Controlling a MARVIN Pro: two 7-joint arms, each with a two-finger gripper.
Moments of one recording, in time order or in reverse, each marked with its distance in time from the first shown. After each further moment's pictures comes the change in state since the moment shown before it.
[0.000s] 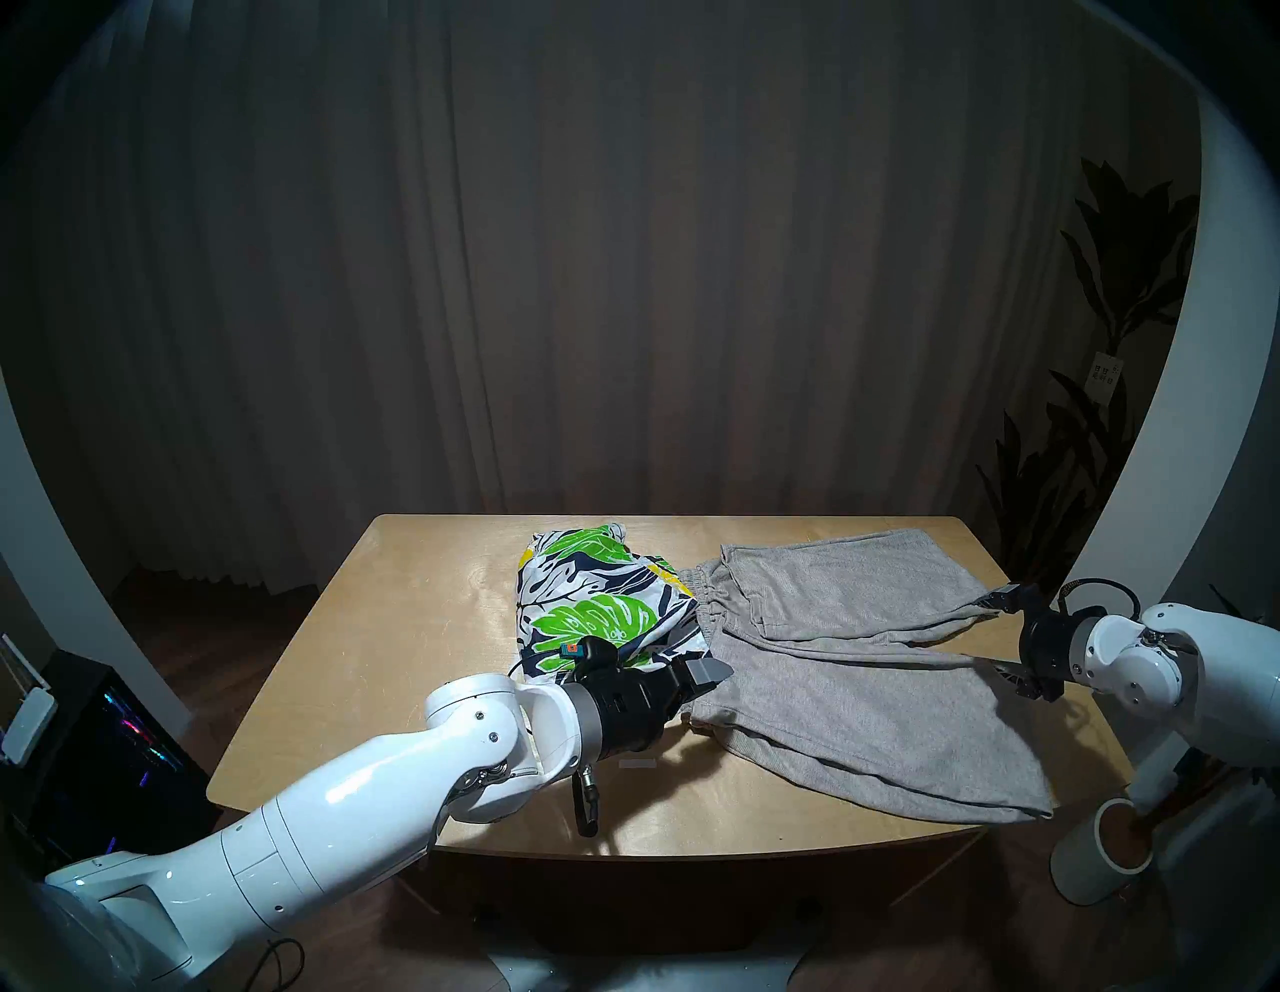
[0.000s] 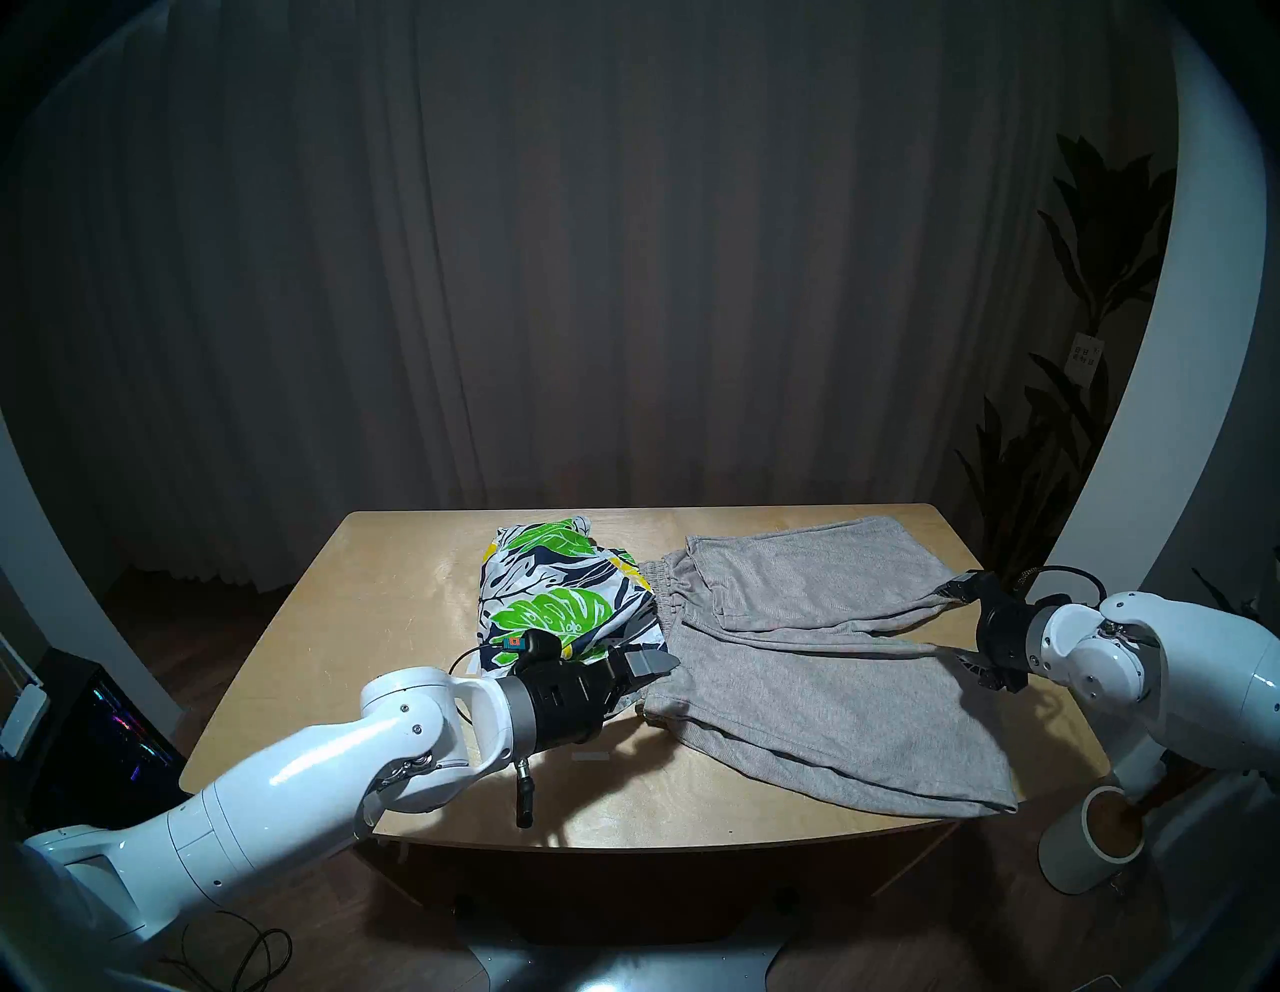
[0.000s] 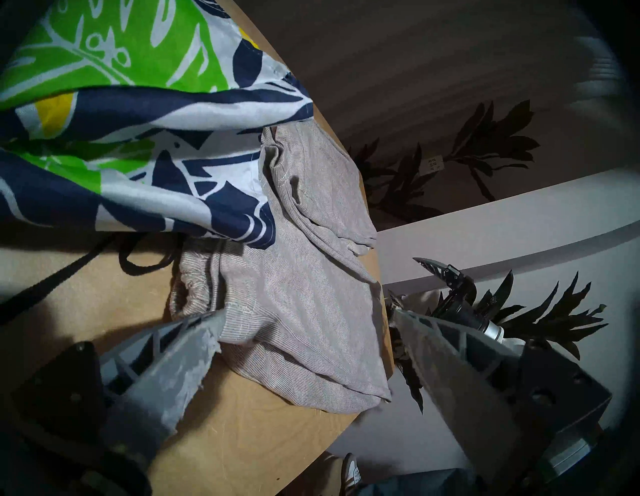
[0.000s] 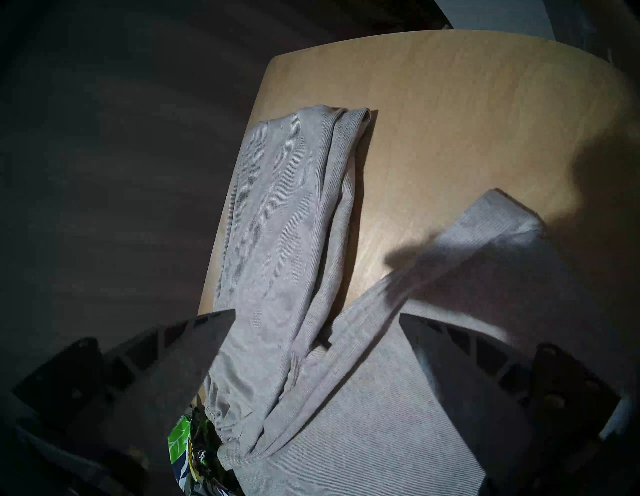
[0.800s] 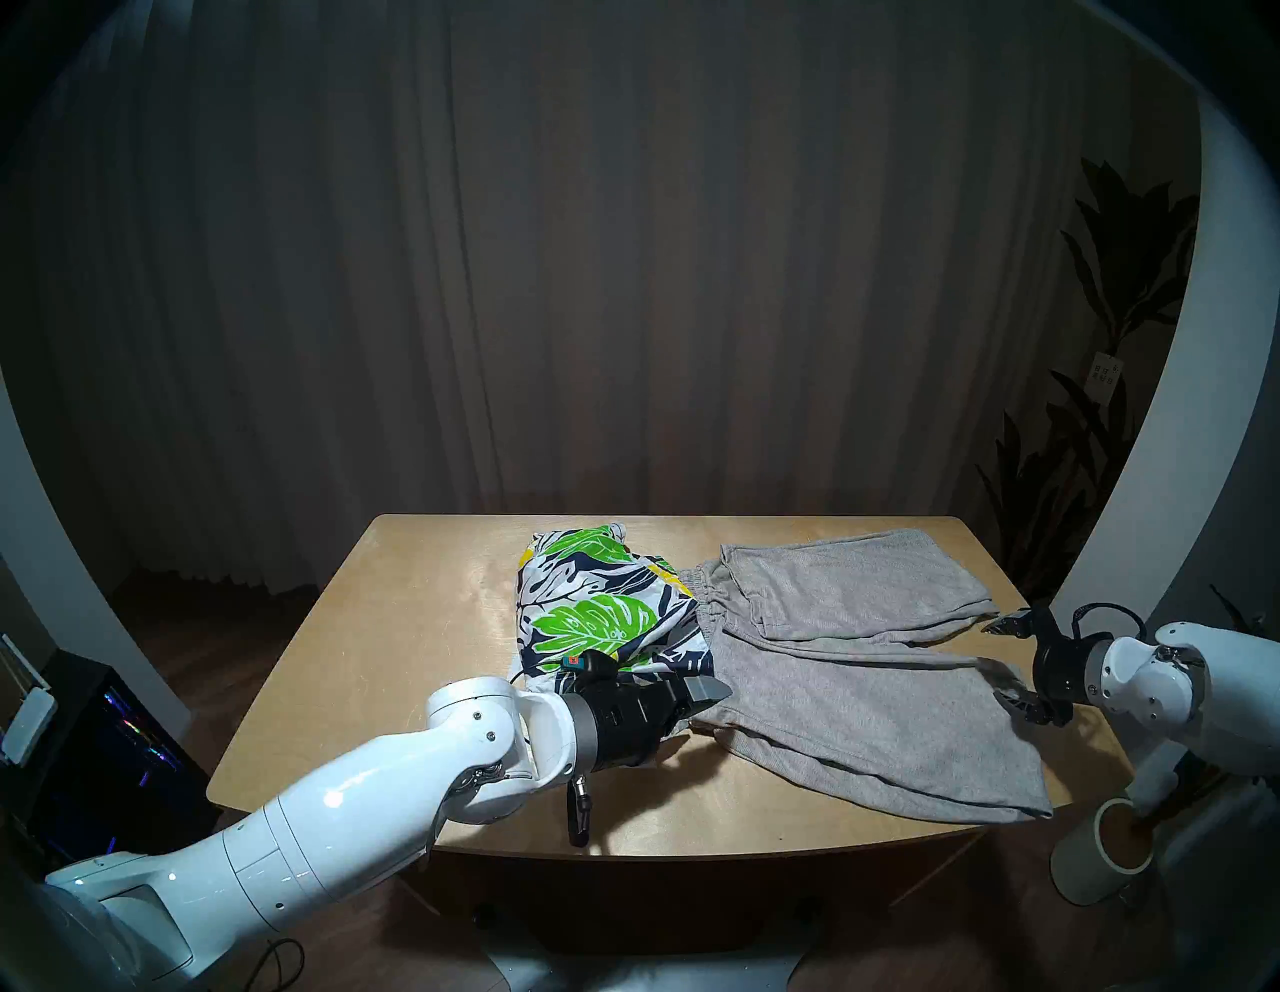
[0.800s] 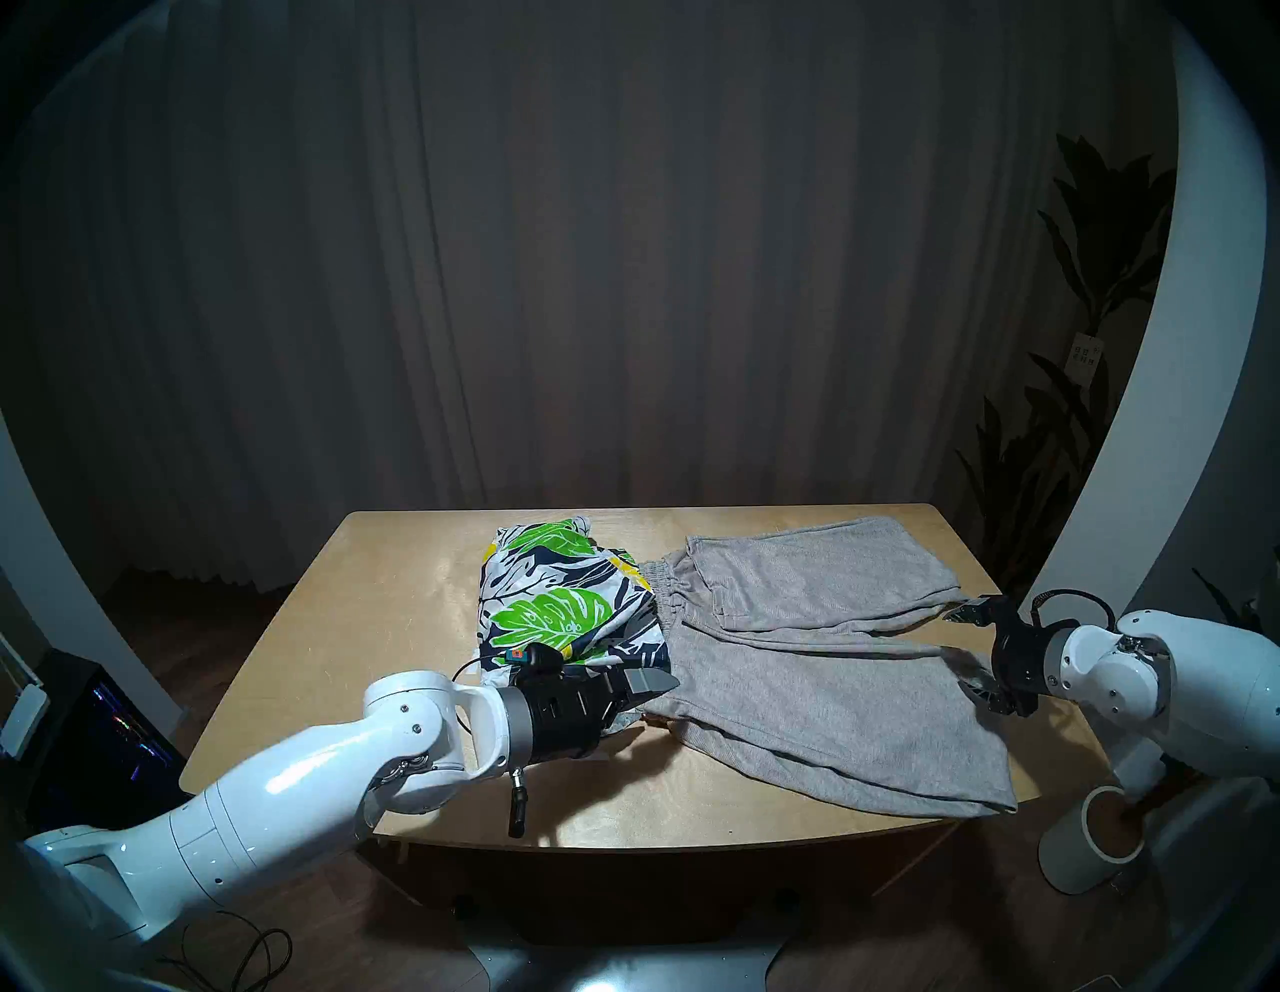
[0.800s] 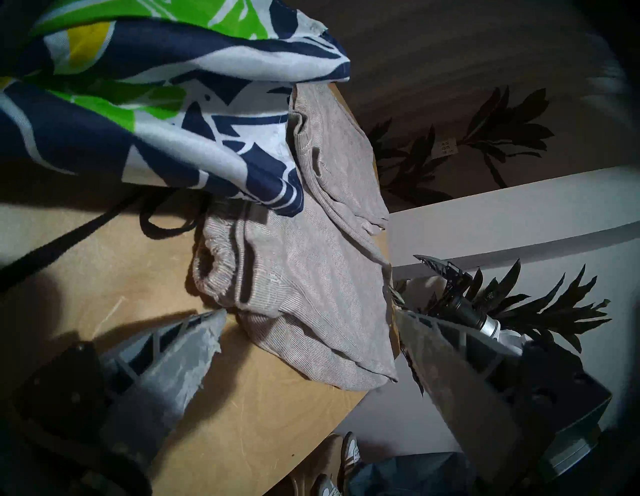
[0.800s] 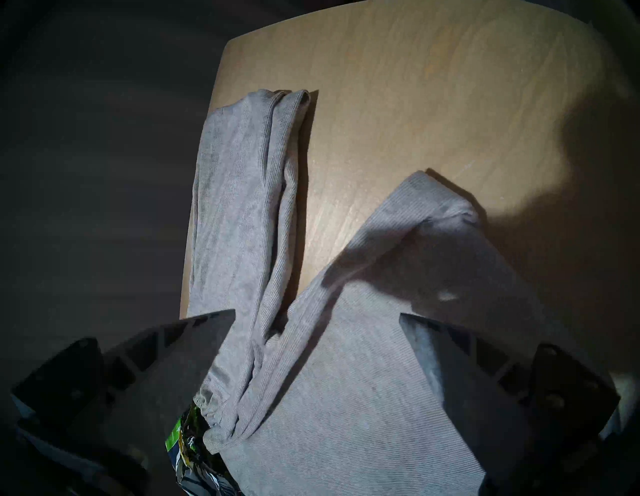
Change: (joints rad) left arm 0.000 0.000 0.002 0.033 -0.029 0.068 0.000; right arm -0.056 0.000 0.000 0.092 0.051 0.136 0.039
